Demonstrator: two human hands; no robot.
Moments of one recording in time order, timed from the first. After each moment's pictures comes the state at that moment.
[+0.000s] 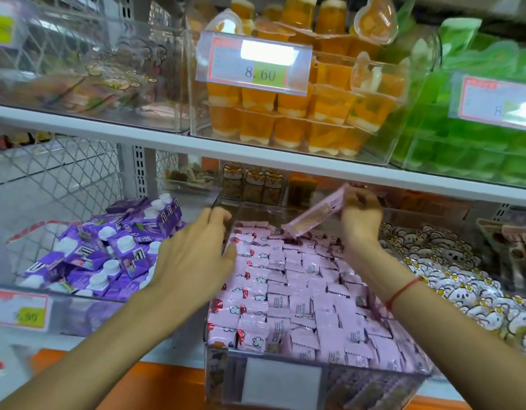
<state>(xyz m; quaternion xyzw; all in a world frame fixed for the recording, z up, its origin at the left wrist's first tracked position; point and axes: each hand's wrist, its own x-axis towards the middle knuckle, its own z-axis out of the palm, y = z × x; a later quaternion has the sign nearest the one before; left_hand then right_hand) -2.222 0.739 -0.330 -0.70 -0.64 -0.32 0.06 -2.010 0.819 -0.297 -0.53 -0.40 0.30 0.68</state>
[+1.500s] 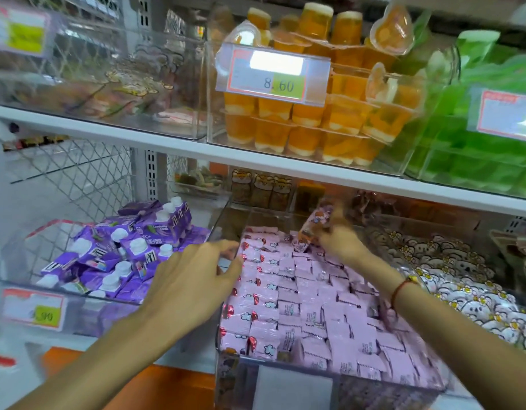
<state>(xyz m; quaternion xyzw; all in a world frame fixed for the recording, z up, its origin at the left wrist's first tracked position) -2.237 0.718 -0.336 -0.69 -0.66 -0.30 -0.06 -2.009 0.833 -0.313 -0.56 -0.72 0.19 0.37</state>
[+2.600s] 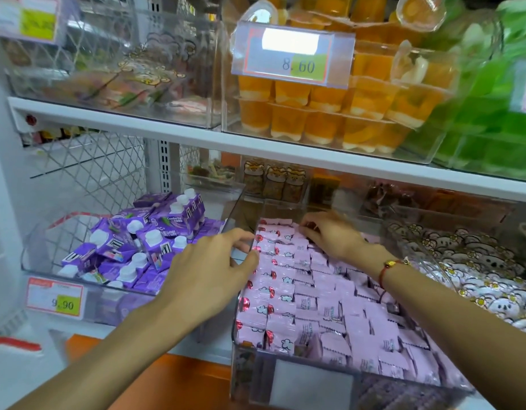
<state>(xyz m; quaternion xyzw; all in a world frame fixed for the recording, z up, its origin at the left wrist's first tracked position) -2.239 0.722 -0.336 -0.69 -0.65 -0.32 -0.10 -2.024 0.863 -0.338 -0.51 -0.84 -0.03 0.16</state>
